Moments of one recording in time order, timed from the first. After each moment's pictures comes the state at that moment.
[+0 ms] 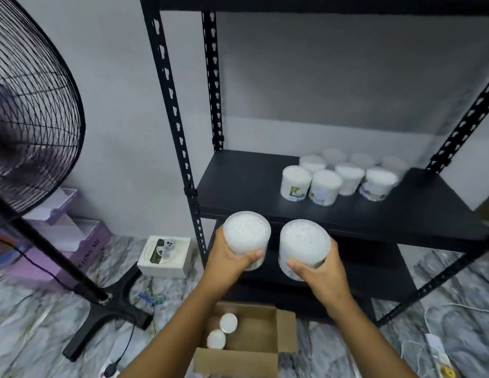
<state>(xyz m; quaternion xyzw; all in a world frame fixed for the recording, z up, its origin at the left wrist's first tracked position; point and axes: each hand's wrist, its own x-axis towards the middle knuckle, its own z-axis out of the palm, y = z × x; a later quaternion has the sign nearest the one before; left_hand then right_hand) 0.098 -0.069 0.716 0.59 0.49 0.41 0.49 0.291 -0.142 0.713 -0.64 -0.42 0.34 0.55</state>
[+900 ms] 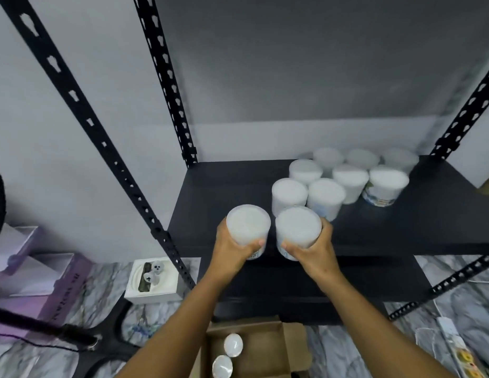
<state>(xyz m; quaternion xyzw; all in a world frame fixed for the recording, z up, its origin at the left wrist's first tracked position) 0.168 0.097 0.698 0.66 0.42 0.39 0.49 0.346 0.021 0.676 -0.70 -0.37 0.28 0.55</state>
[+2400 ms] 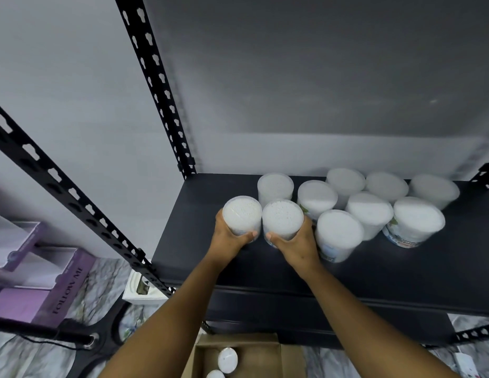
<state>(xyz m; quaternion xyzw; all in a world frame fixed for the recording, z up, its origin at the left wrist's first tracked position) 0.220 0.226 0.654 0.60 0.49 0.36 0.53 0.389 0.160 0.650 -0.65 -0.42 0.29 0.56</state>
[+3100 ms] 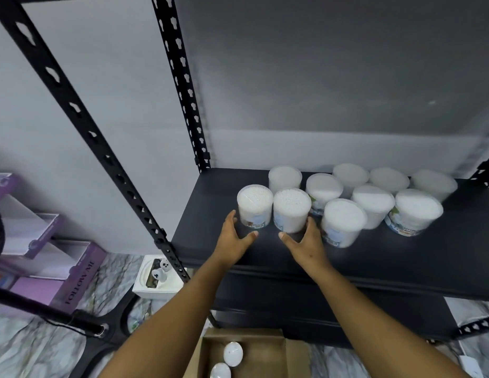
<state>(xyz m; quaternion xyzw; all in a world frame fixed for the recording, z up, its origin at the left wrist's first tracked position) 0.187 0.183 0.658 0.62 0.54 0.29 0.49 0.371 0.117 0.653 -0.72 -0.42 0.31 0.45</state>
